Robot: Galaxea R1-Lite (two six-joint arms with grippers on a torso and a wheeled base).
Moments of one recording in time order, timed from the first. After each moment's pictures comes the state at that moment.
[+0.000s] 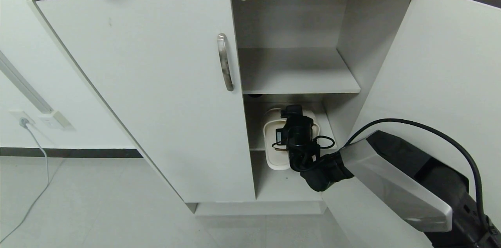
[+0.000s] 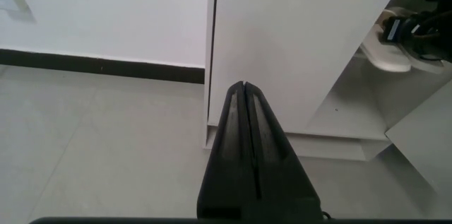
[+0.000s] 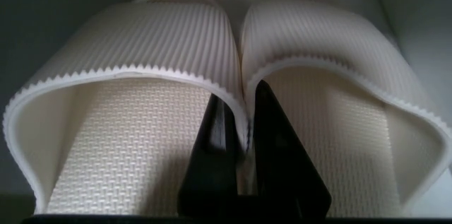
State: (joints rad) left arm 0.00 0.00 0.00 0.00 0.08 -0.09; right arm 0.64 2.56 -1.68 -0.82 -0.62 0.03
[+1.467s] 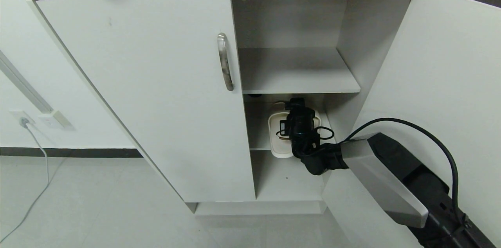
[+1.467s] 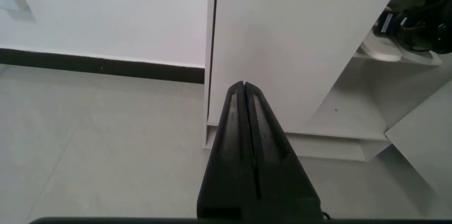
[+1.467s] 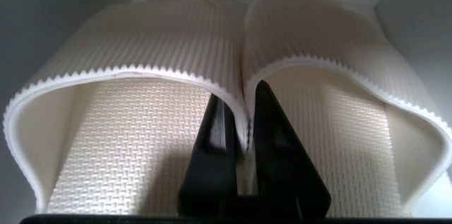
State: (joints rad) left arm 0.00 0.00 0.00 0.00 0.08 -0.10; right arm 0.58 2.69 -1.99 -0.65 -0.58 0.03
